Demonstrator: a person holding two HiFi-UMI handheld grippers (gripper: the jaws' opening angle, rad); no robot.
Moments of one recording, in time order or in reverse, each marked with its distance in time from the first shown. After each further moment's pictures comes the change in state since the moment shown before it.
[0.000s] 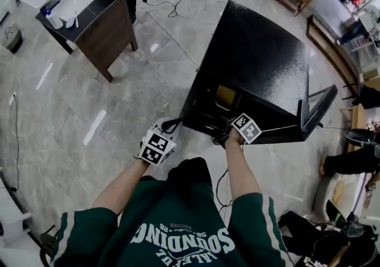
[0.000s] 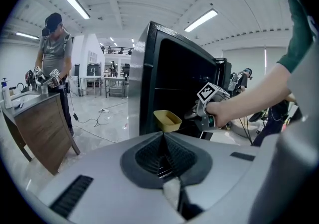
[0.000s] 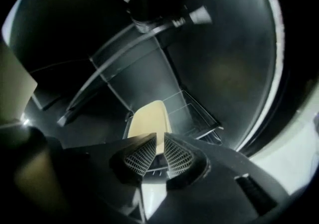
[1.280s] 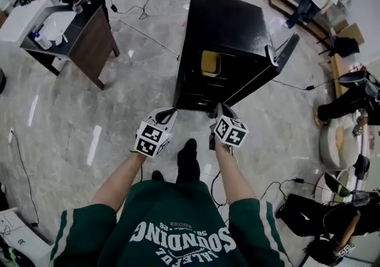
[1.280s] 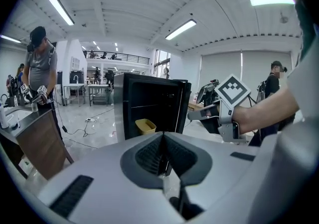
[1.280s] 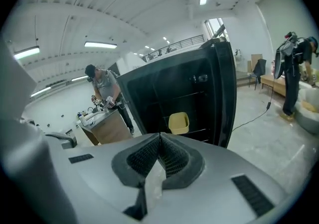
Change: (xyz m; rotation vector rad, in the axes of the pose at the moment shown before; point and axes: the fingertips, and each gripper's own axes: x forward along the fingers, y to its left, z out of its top) left arm -0.169 -0.072 0.034 0.103 -0.040 -0.178; right arm -0.269 0.102 -0.080 -0.300 -0.136 0.091
